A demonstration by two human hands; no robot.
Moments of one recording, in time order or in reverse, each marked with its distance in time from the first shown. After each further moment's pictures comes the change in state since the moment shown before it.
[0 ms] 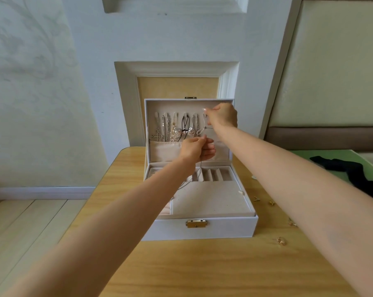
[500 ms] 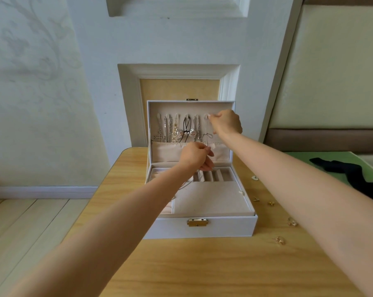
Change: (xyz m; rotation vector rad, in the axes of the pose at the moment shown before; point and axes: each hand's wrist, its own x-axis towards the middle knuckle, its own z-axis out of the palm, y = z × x) left_hand -0.011 -0.001 -0.004 0.539 -0.004 0.042; right_hand -0.010 0.007 -0.008 -0.136 -0.064 -0.012
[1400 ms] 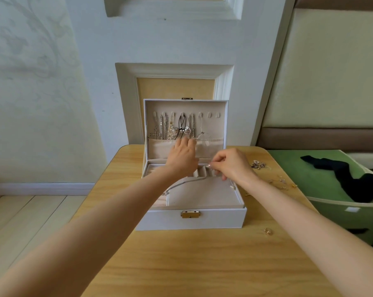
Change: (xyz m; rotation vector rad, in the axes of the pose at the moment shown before) left_hand -0.008 -0.017 -0.012 1.051 0.139 0.382; right_hand -0.095 0.059 -0.042 -0.103 -0.347 -0.140
